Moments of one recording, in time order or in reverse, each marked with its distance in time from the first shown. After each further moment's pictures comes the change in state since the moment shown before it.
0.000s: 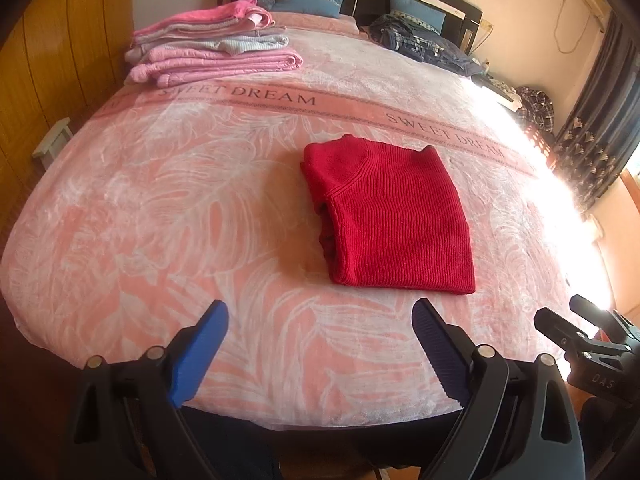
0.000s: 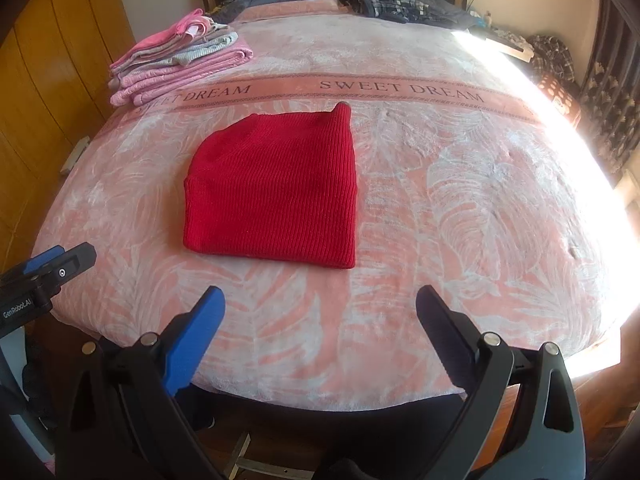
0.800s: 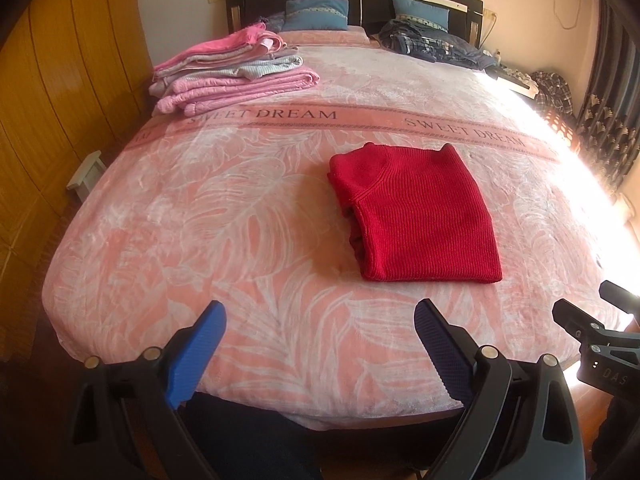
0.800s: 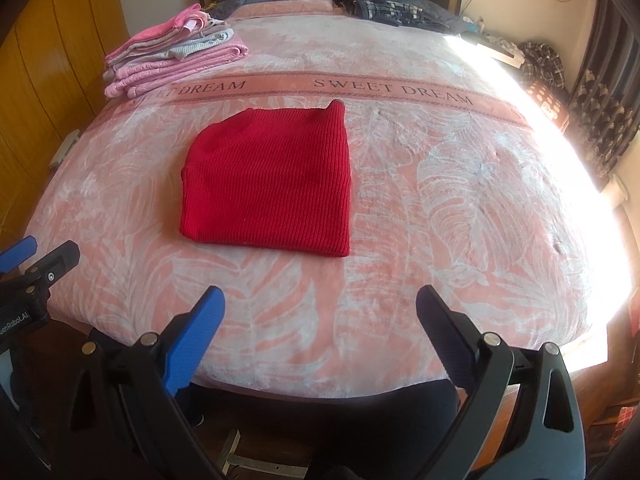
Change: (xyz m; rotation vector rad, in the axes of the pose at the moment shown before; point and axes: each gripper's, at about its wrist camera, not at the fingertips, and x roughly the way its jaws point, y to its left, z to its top) left arm -0.020 -0.014 -0.014 0.081 -0.042 0.163; right arm -0.005 0.012 -0.012 -0.018 0.005 -0.057
